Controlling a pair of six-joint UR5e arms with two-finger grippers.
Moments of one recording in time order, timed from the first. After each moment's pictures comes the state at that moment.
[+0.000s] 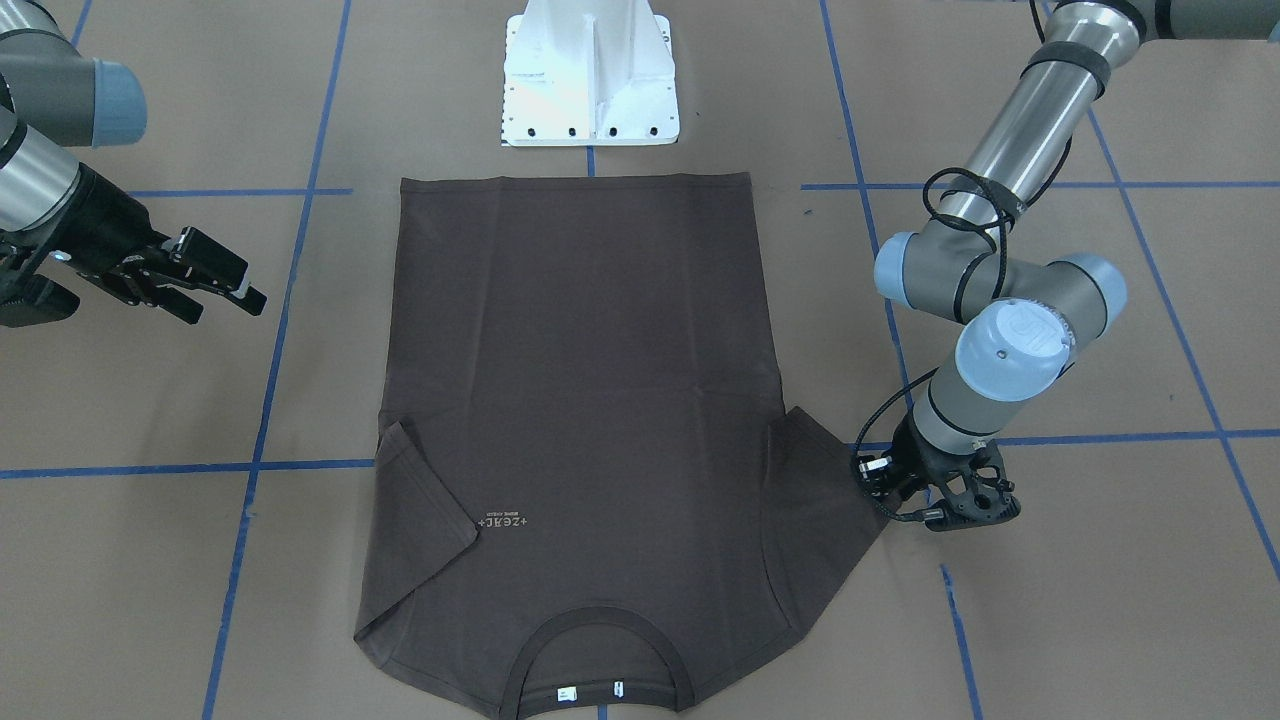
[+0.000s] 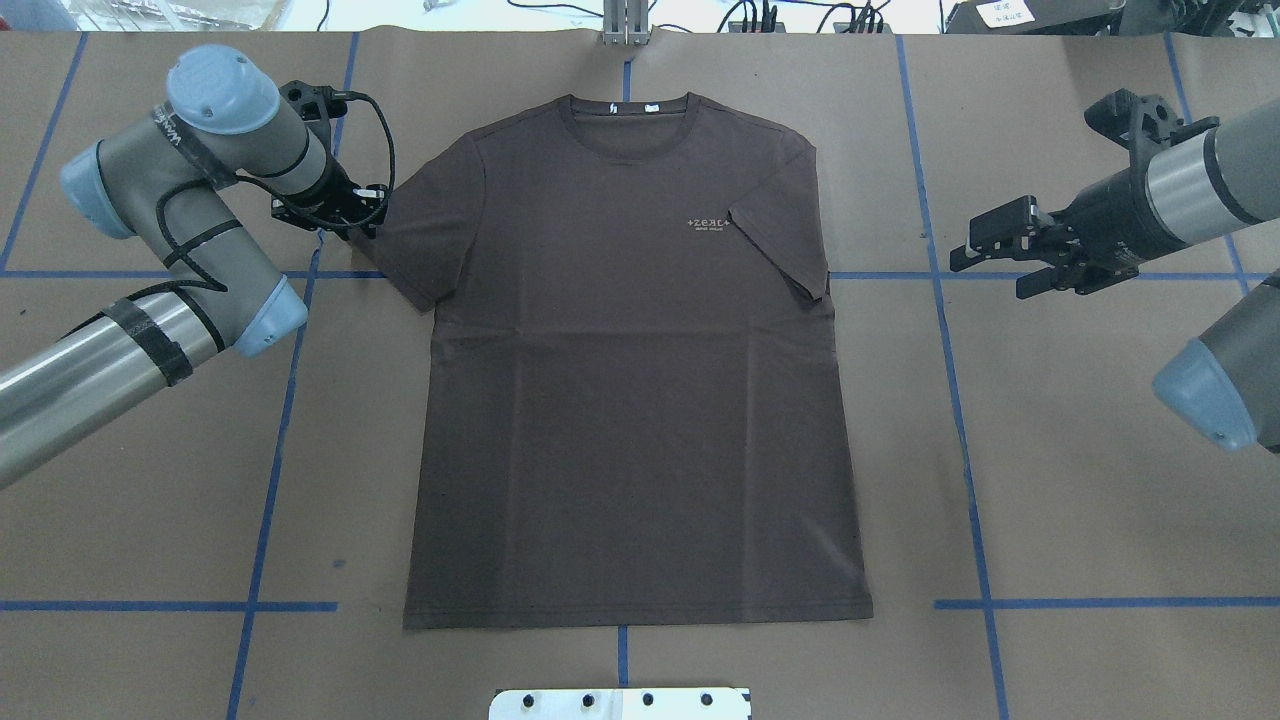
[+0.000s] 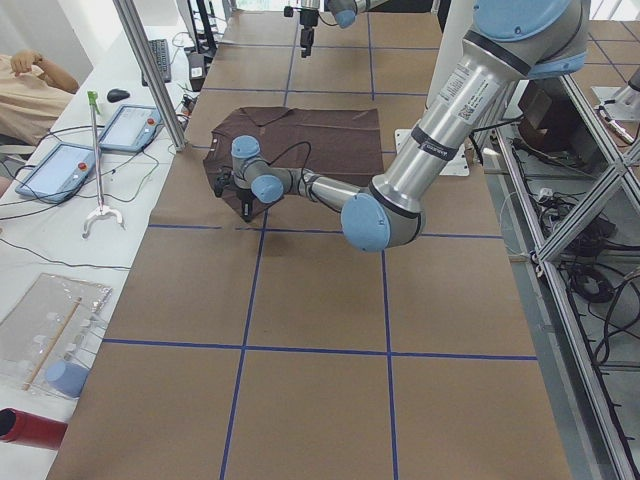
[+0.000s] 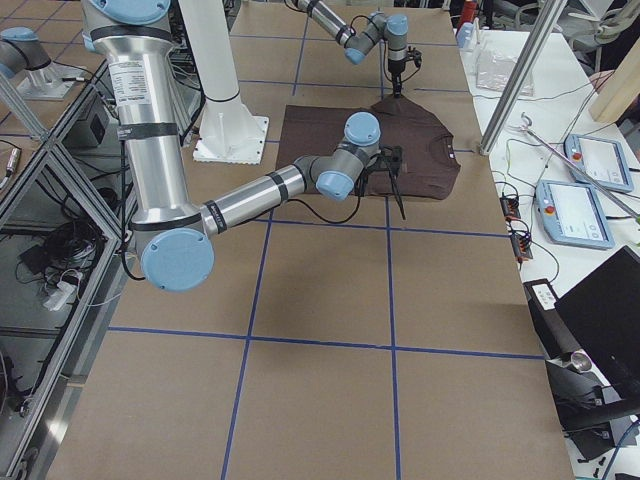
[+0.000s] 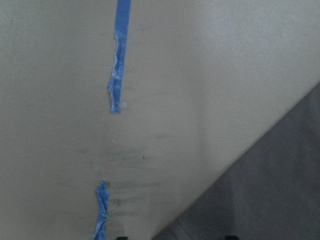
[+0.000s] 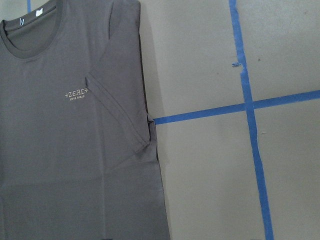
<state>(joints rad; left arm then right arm) -0.88 -2.20 -1.14 -2.07 -2.03 -1.02 1.00 -1.43 1.83 -0.98 2.36 1.23</state>
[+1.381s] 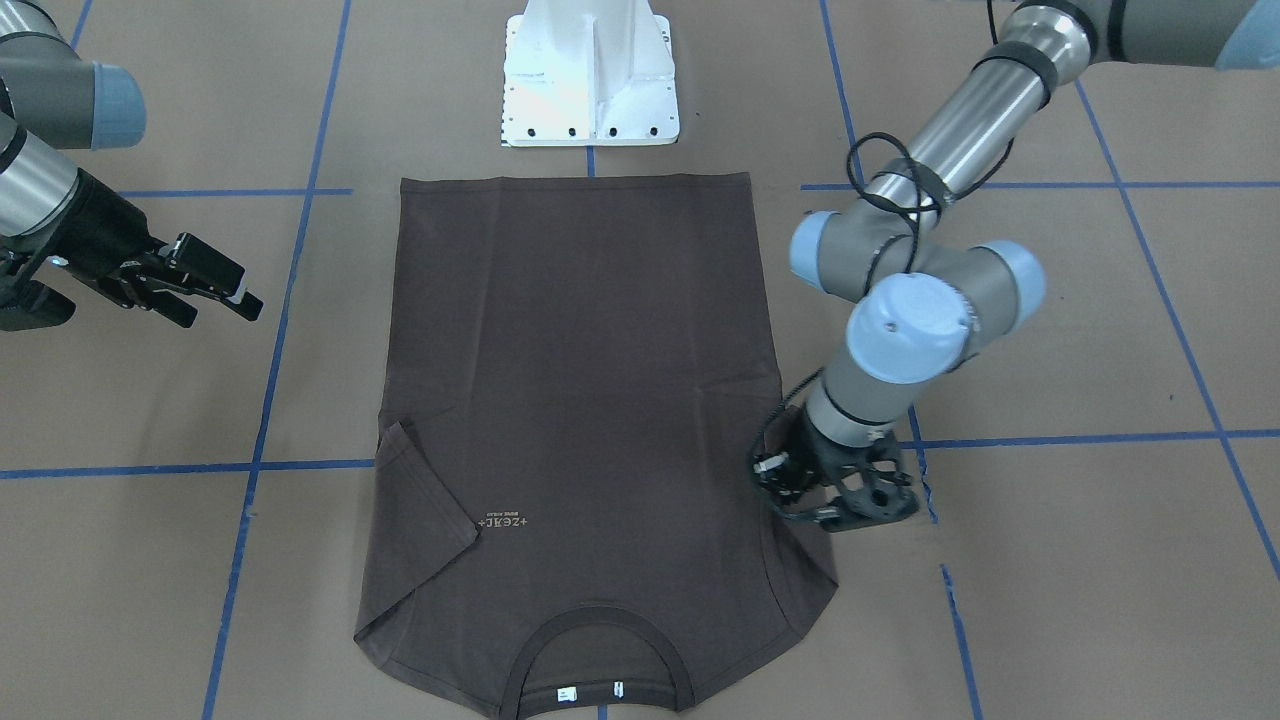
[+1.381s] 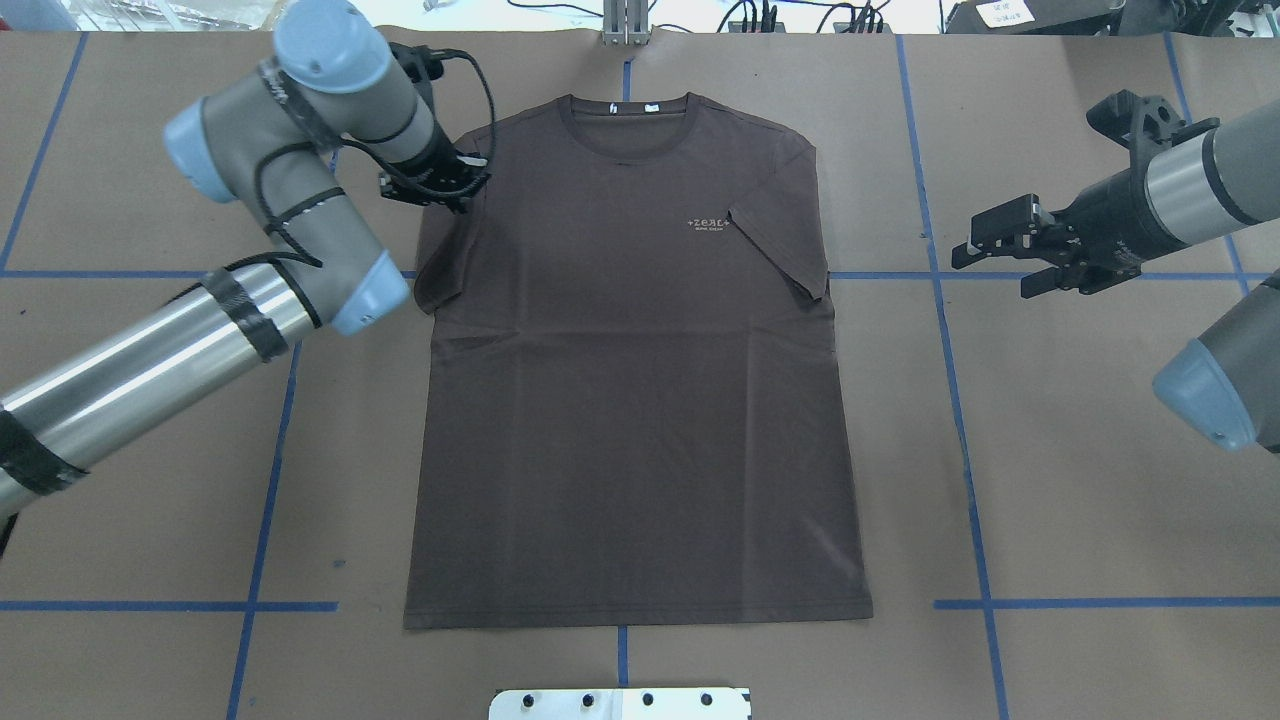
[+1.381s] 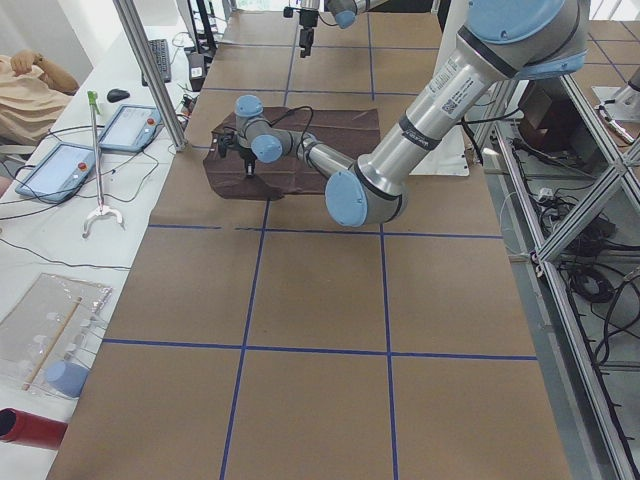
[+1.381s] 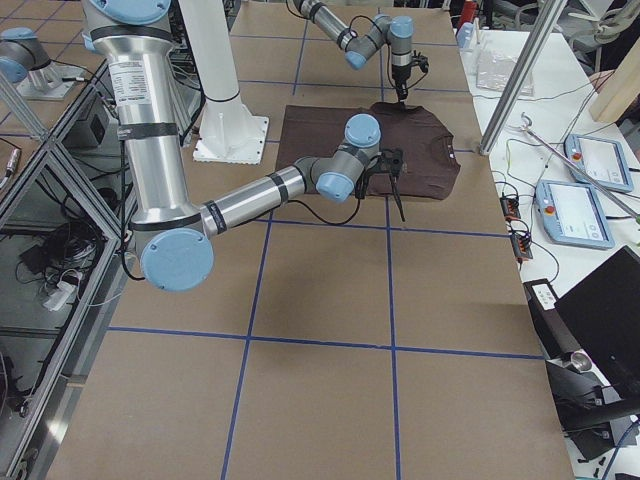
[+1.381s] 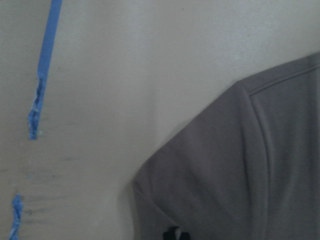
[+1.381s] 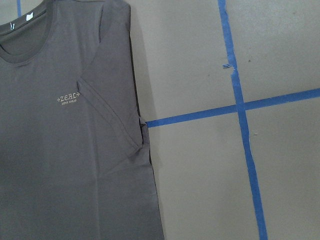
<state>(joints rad) -0.80 -2.39 -1.15 -1.99 -2.01 -1.20 1.00 -1.43 1.82 -0.96 2.34 1.24</state>
